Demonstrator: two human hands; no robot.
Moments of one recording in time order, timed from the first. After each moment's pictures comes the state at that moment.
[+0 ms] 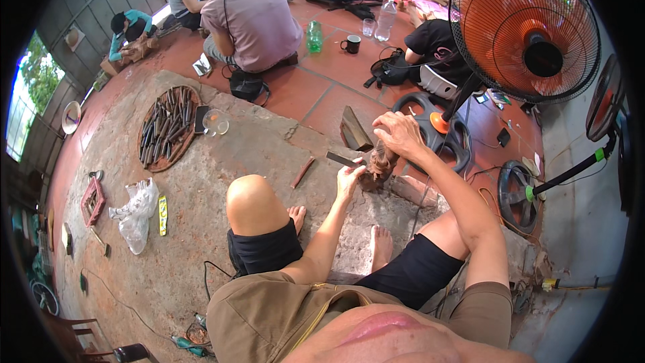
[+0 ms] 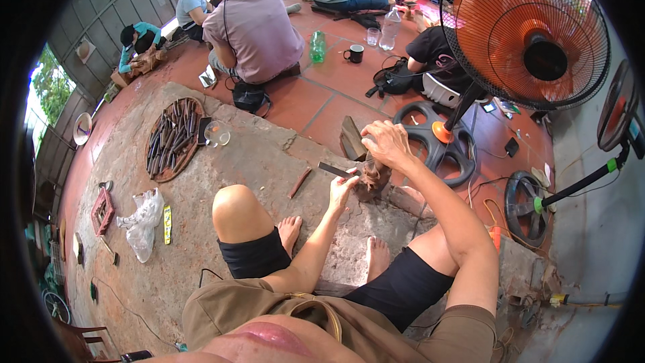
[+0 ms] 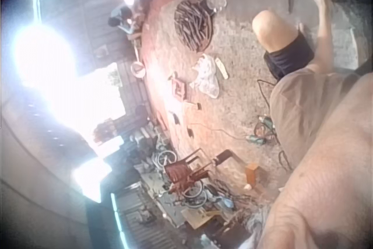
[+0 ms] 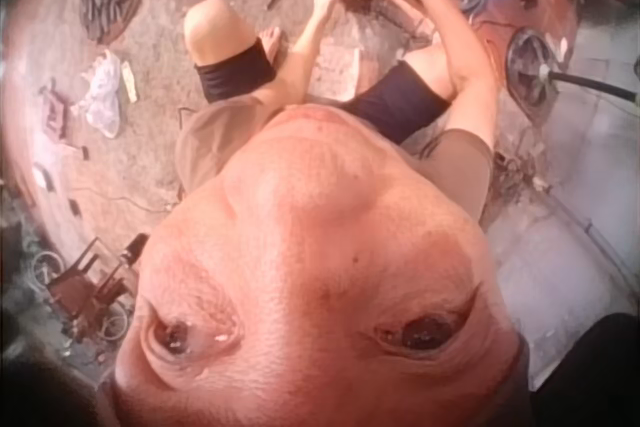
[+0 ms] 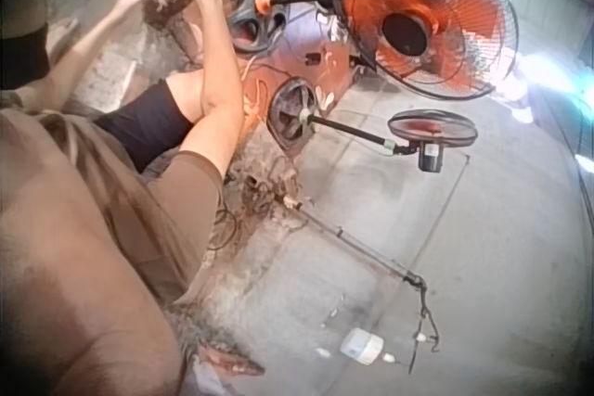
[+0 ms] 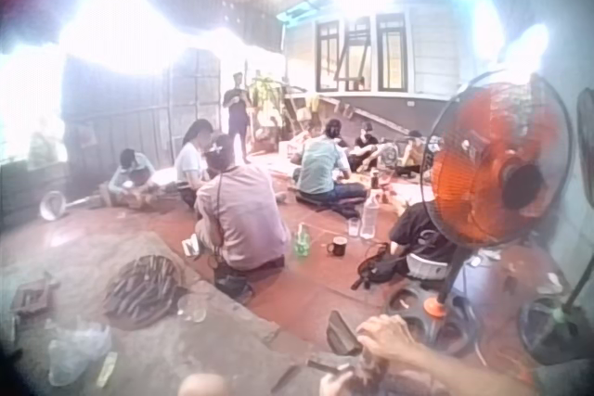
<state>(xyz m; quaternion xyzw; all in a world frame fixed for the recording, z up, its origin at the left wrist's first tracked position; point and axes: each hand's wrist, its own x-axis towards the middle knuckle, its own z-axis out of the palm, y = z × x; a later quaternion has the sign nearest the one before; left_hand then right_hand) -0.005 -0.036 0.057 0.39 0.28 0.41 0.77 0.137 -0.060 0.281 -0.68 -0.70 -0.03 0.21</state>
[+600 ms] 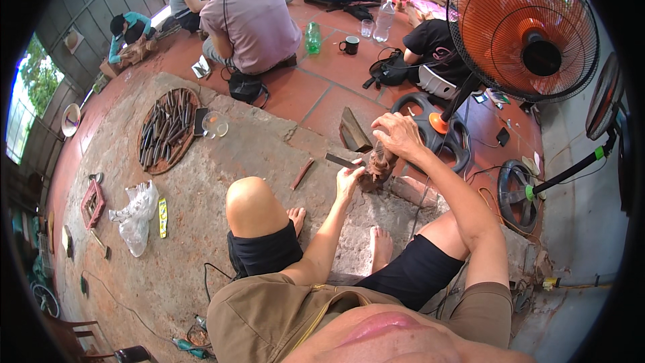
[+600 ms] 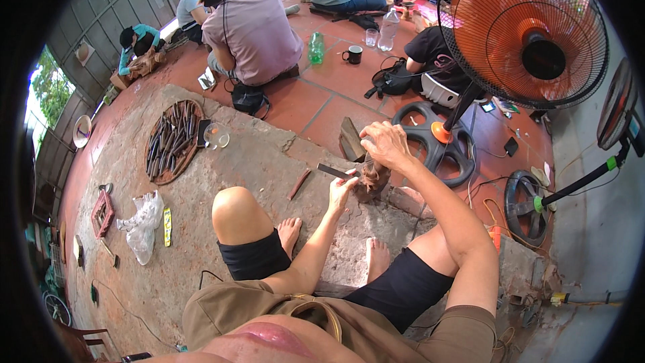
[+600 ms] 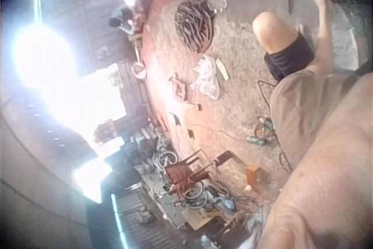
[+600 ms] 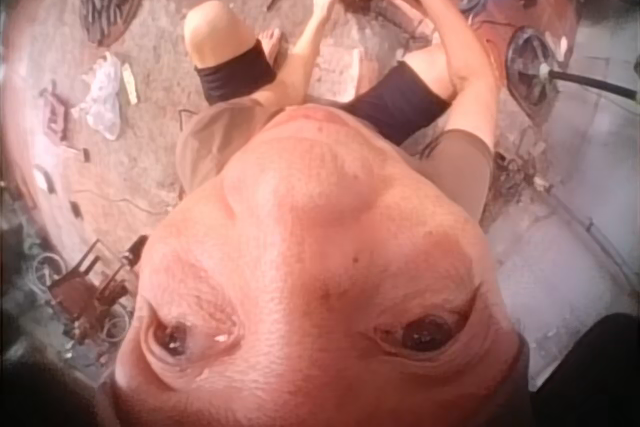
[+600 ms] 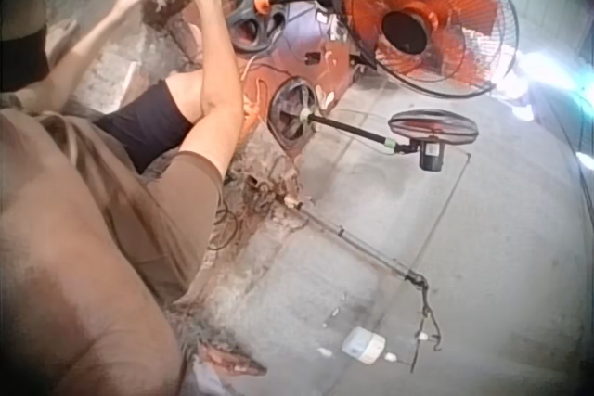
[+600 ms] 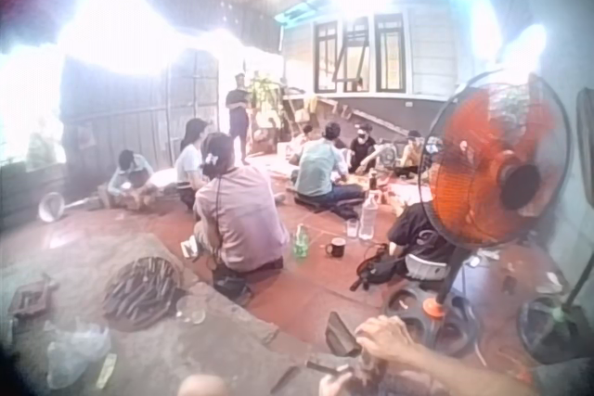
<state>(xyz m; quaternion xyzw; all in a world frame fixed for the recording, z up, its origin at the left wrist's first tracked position) -0.006 -0.036 0.060 0.38 0.29 0.42 0.77 0.136 -0.060 0.282 -0.68 -0.71 -0.03 0.20</state>
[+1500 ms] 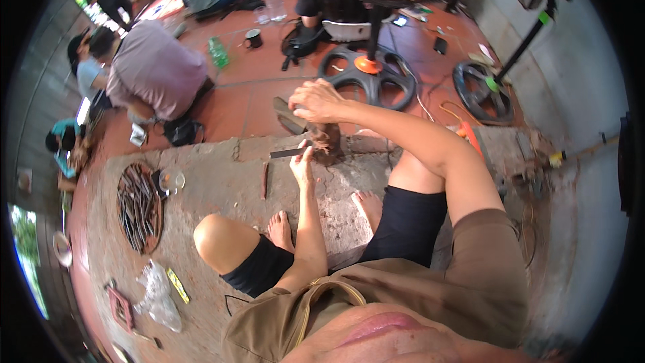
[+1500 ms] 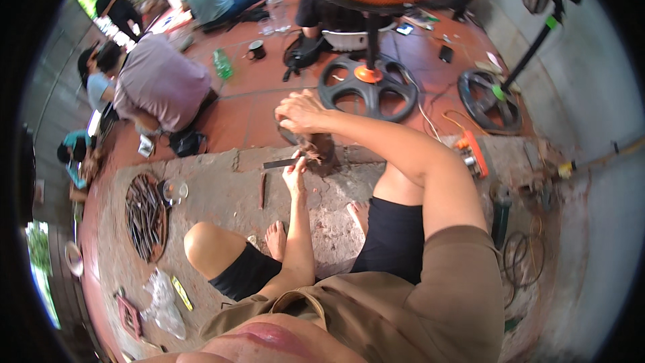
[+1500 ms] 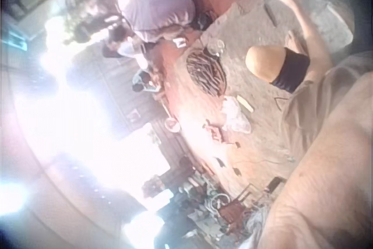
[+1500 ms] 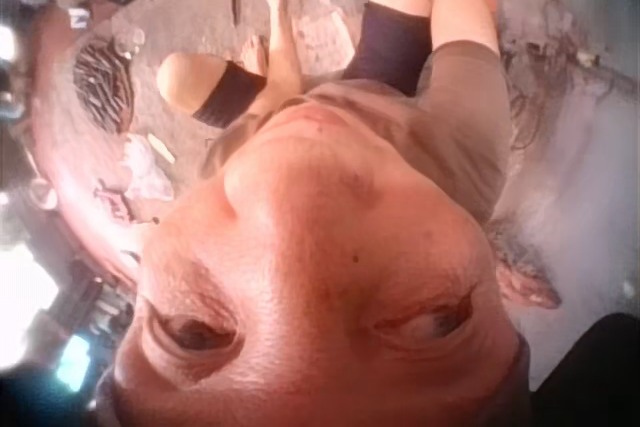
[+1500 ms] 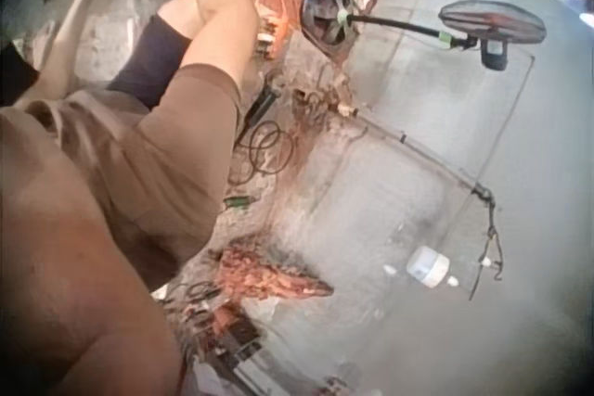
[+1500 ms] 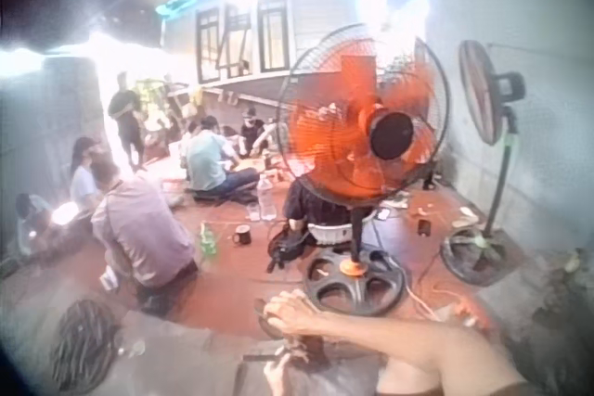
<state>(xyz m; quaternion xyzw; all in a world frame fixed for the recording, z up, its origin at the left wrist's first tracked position) 0.004 -0.031 0.040 0.43 0.31 0.40 0.75 0.145 -0.059 0.268 -0.69 -0.70 -0.05 0.18</state>
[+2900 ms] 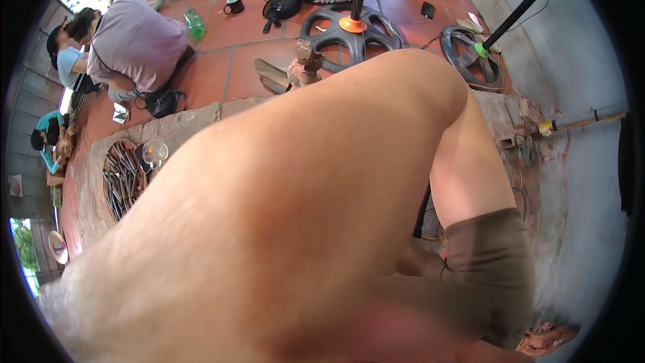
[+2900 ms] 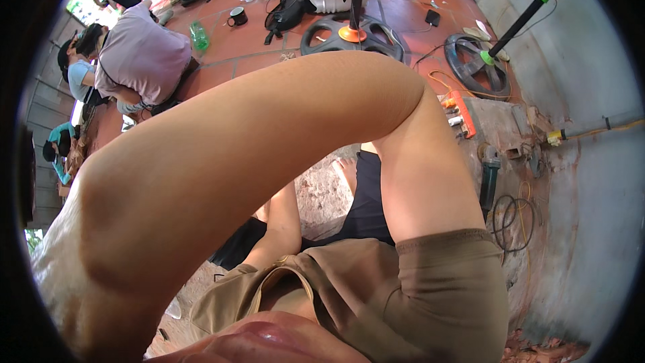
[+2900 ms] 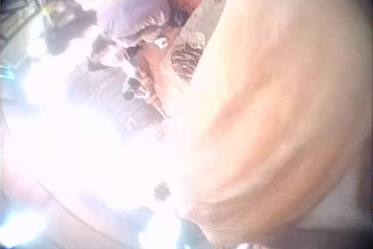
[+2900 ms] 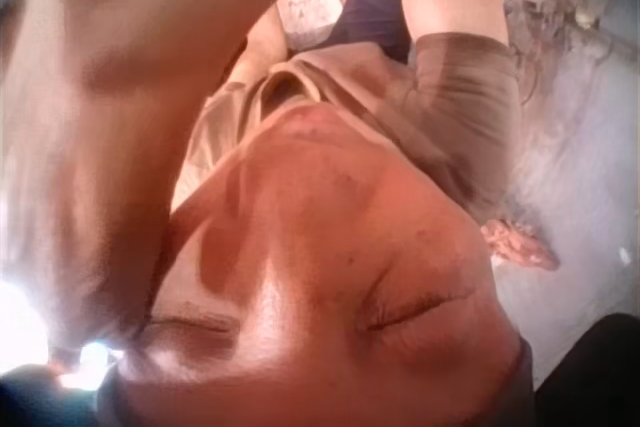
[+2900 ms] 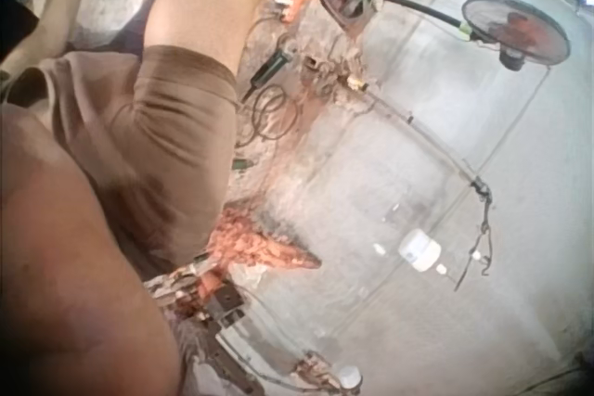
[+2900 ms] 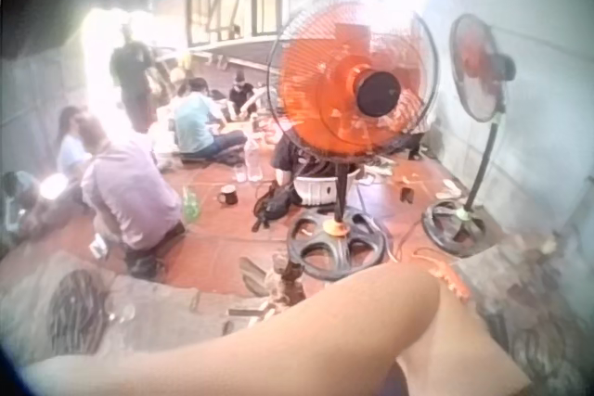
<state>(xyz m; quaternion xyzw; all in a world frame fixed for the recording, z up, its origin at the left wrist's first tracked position) -0.024 -0.024 0.041 0.43 0.34 0.39 0.74 -0.110 -0.149 0.510 -0.04 -0.69 -0.35 0.63</state>
